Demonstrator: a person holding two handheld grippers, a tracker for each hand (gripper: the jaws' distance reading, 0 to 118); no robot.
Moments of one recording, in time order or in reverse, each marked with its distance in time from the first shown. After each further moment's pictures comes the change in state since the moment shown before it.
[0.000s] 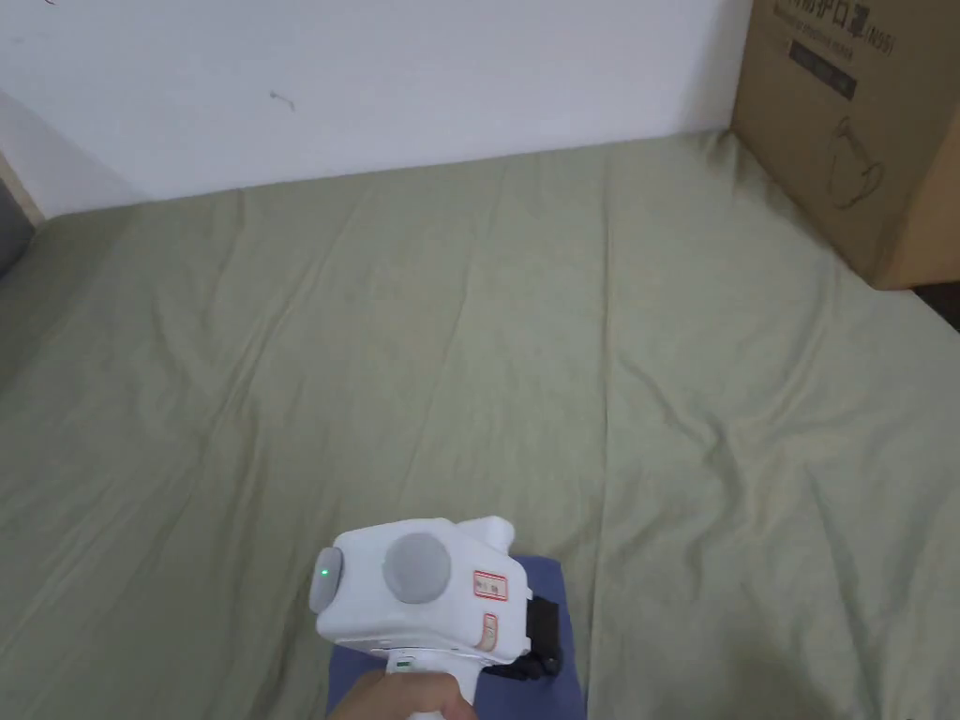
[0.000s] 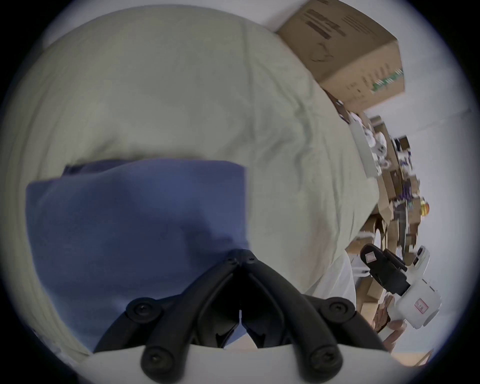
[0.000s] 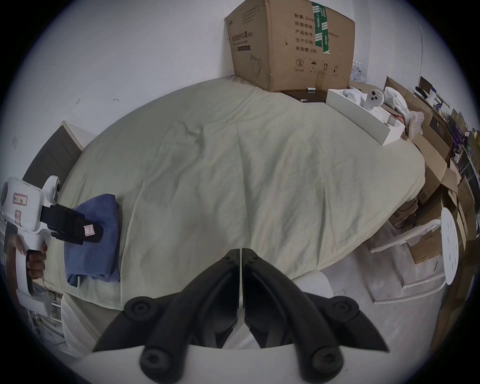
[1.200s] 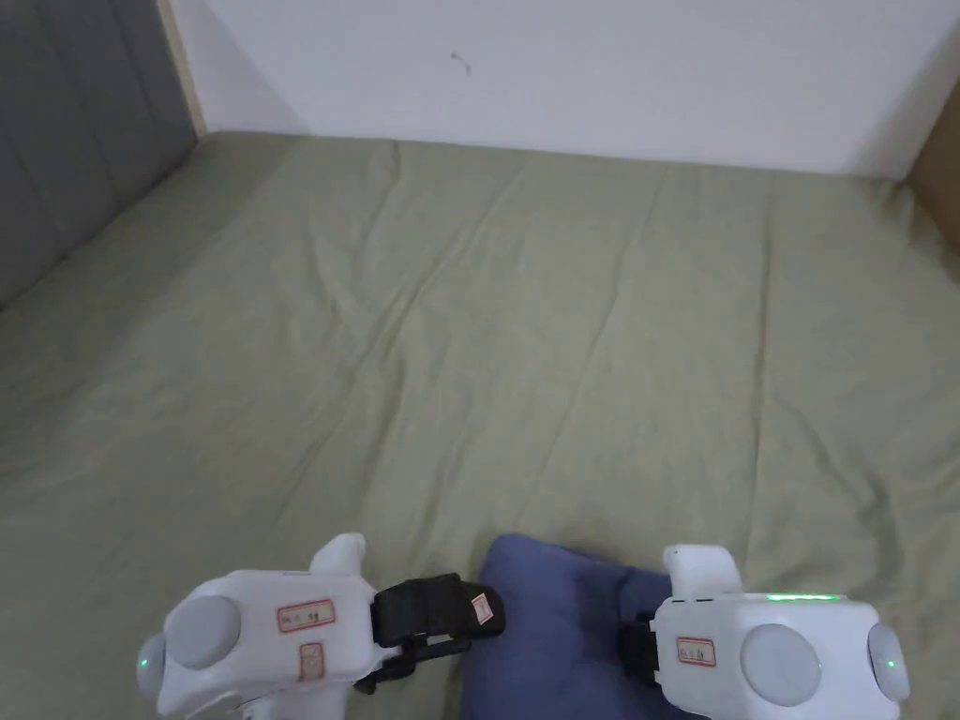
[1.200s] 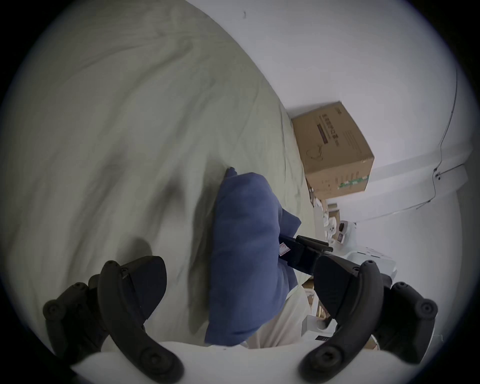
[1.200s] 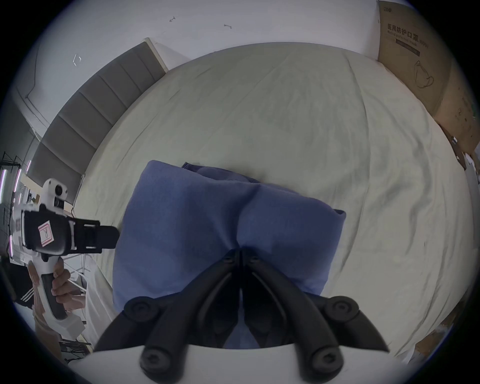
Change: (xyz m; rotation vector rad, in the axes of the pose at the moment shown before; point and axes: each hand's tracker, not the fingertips) left arm -0.205 -0.083 0.089 0.330 -0.324 0.403; right arm -0.242 0.033 -0.105 -0.270 0.398 0.414
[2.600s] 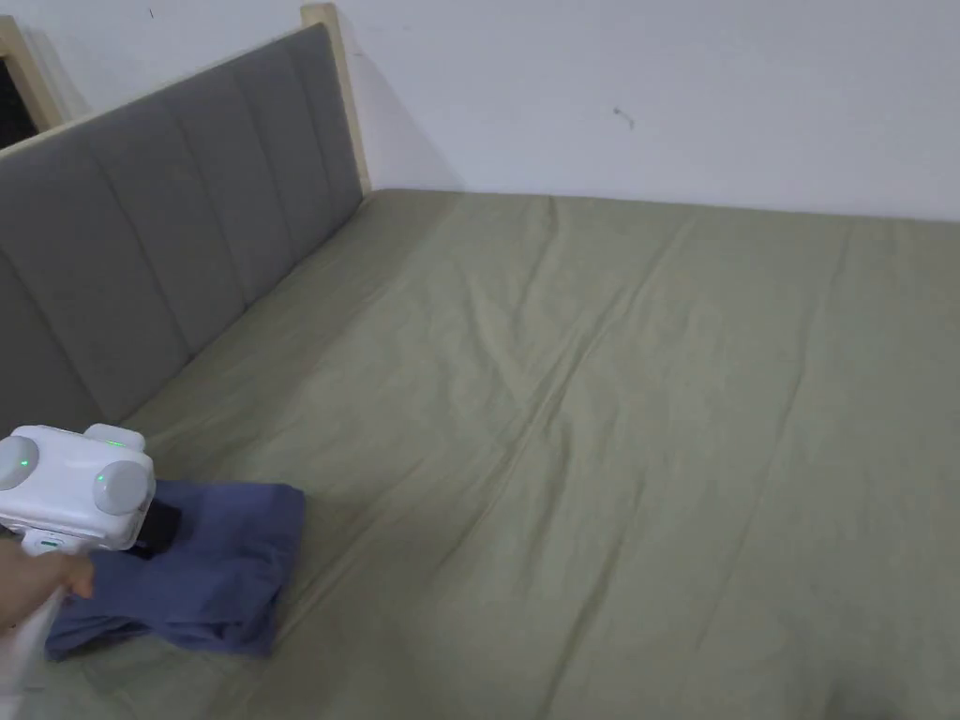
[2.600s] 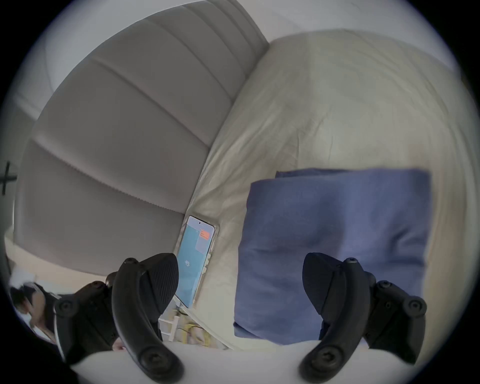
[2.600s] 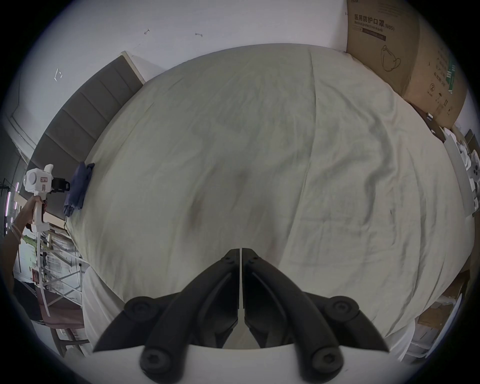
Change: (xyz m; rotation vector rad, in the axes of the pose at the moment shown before) left arm -0.134 0.182 0.244 0.166 1.403 -0.245; right arm 0.028 -0.022 0.037 0.029 -0.085 -0.107
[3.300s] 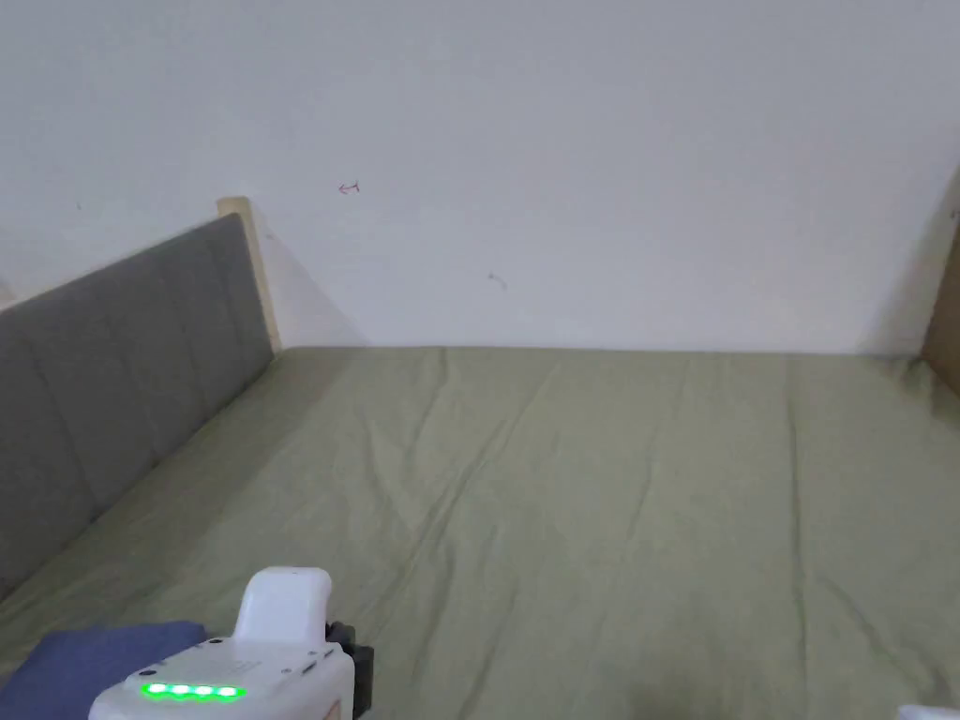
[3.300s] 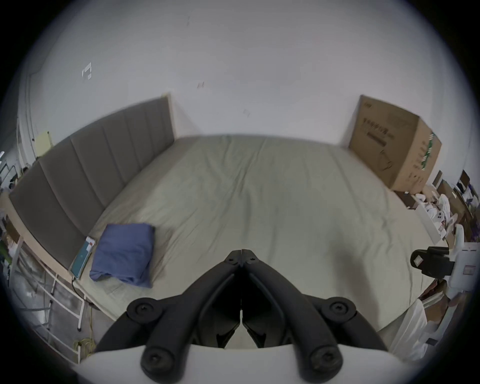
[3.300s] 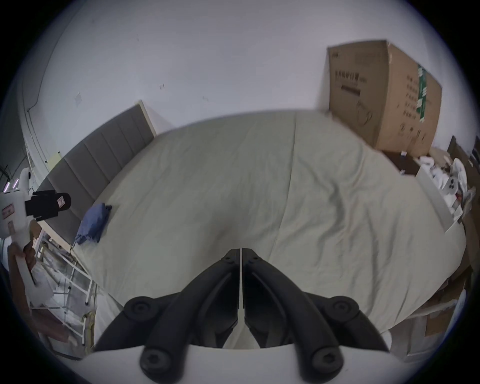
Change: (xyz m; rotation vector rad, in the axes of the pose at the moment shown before) left arm 0.176 -0.121 0.313 0.576 -0.571 0.074; right arm -0.007 -0.010 0.113 0.428 -0.042 0.032
